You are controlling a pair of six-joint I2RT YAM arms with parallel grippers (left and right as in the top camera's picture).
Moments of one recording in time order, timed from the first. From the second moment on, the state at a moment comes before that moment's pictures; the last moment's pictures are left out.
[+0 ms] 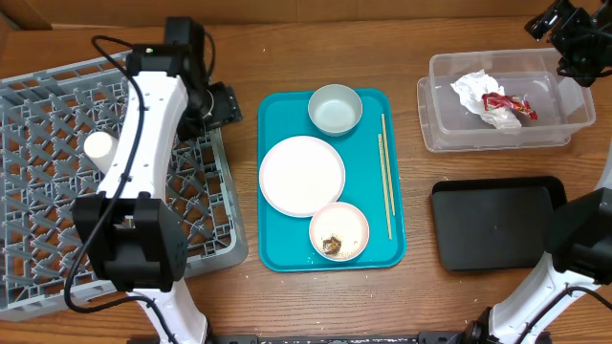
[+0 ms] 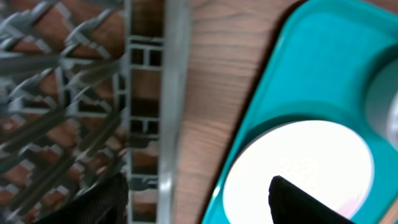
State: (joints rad) left arm -0.05 1.97 1.83 -1.28 0.03 -0.42; right arm -0.35 2.04 2.15 -1.07 -0.35 0.38
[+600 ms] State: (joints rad) left arm -0.09 1.97 1.71 -1.28 0.00 -0.47; right arm -0.35 2.04 2.15 -1.07 -0.35 0.38
